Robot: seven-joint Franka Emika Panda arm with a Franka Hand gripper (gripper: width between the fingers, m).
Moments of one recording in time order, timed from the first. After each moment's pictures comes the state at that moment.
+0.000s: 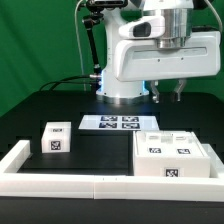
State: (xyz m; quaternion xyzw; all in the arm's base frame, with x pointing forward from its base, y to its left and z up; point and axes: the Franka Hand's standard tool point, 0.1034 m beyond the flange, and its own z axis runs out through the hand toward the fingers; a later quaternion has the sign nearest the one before) arm 0.518 0.066 0.114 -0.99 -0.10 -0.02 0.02
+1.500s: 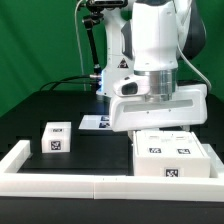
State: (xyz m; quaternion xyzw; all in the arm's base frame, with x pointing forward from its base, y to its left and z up) arm 0.492 0.063 0.007 -1.00 -0.05 -0.03 0.04
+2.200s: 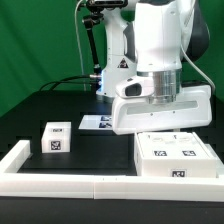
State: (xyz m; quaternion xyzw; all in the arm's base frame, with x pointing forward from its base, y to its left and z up) arm 0.506 0.063 0.015 -1.00 -0.07 -0.04 0.03
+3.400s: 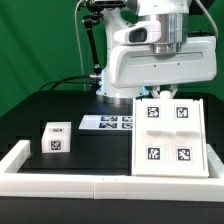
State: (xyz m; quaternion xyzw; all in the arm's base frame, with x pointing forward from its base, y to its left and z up) arm 0.531 0.058 0.107 -0.99 -0.13 -0.03 0.02
